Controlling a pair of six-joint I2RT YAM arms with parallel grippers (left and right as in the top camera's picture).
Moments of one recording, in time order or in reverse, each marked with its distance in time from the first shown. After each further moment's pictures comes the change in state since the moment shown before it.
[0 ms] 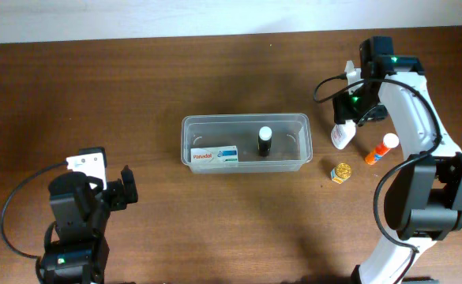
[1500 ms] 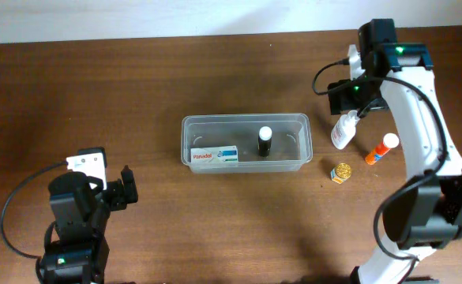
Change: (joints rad) left arm 0.000 0.000 0.000 0.000 0.000 0.000; right arm 0.056 -0.055 0.142 -0.122 0.083 0.067
